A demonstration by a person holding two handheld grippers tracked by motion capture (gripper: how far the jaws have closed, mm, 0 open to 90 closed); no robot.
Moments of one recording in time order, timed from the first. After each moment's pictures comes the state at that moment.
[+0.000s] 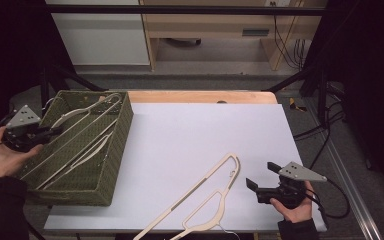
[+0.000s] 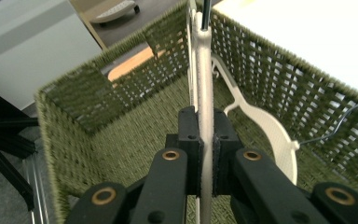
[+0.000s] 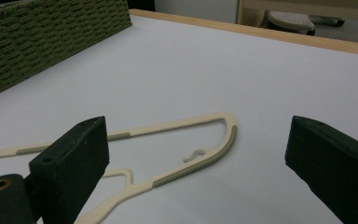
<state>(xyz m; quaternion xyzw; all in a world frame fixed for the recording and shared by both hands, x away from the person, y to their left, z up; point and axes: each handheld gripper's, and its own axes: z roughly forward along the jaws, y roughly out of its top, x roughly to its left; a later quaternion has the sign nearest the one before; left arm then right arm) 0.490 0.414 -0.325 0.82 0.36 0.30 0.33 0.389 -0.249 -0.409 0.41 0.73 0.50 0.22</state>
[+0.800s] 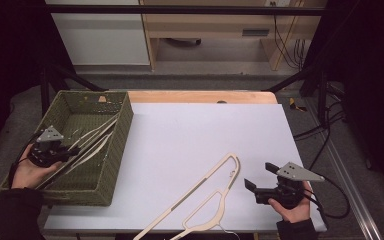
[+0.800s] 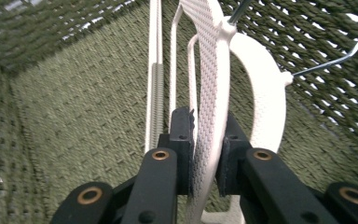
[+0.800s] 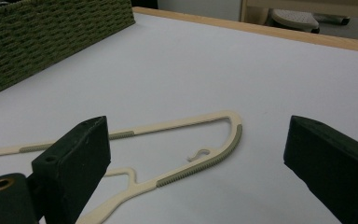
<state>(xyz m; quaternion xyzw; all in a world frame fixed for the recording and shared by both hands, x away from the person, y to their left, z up) 0.493 0.400 -0.391 0.84 0.40 0.21 0.30 0.390 -0.245 -0.411 0.41 0.74 0.50 0.21</state>
